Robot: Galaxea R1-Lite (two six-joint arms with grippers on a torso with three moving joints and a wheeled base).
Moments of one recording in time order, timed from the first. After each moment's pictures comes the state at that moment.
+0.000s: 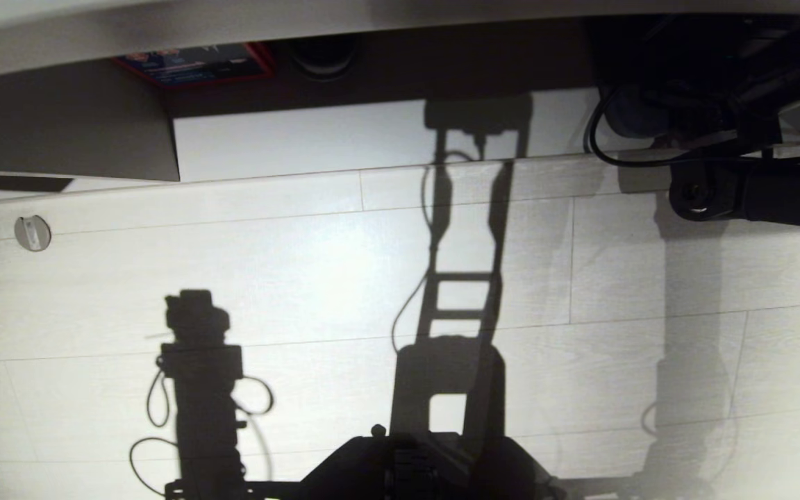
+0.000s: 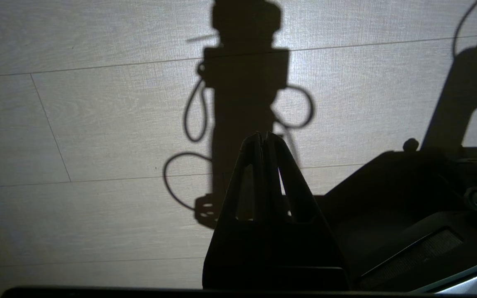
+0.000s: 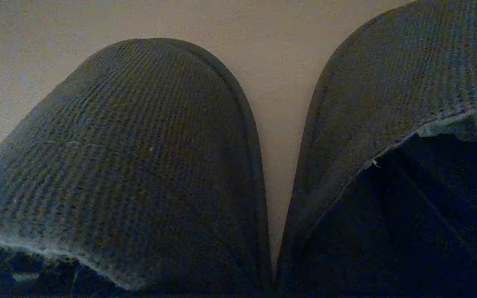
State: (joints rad) left arm 0.00 0.00 0.00 0.00 0.00 -0.01; right arm 0.07 2.18 -1.92 -1.28 0.01 0.00
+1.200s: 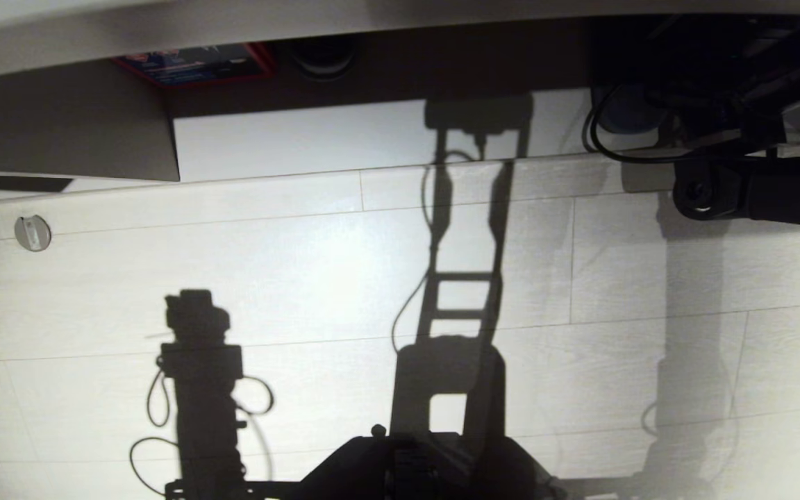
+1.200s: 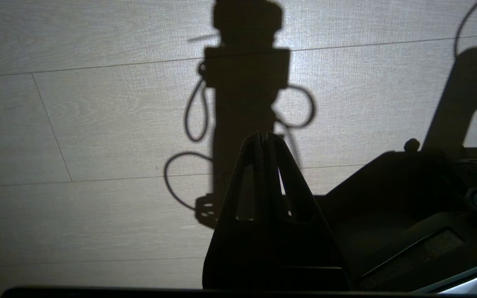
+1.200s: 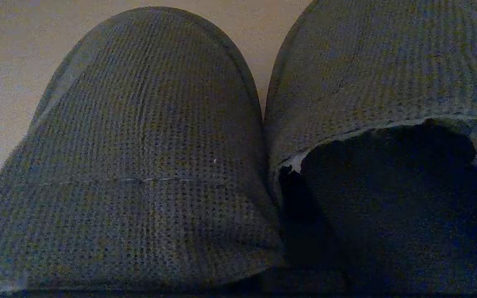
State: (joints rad) left arm 0.00 0.00 0.00 0.00 0.00 -0.01; right arm 0.07 2.18 -1.92 -1.28 0.00 0.00
